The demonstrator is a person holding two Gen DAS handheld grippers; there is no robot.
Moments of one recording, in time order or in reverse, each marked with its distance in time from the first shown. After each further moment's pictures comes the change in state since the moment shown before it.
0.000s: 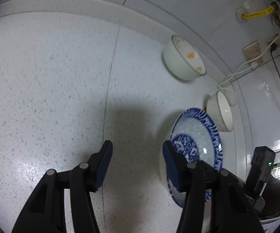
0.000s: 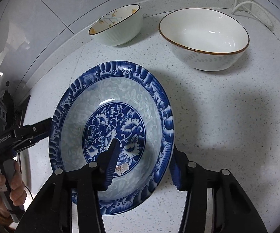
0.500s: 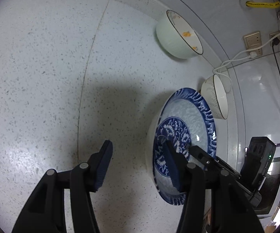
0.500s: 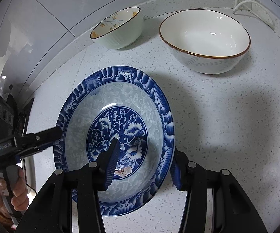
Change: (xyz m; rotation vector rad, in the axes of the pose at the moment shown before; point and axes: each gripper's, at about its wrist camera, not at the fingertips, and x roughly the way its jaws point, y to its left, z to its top) left arm 0.037 -0.011 -0.007 -0.018 0.176 -0.074; right arm -0.001 -0.006 0.007 0.014 -0.002 0.040
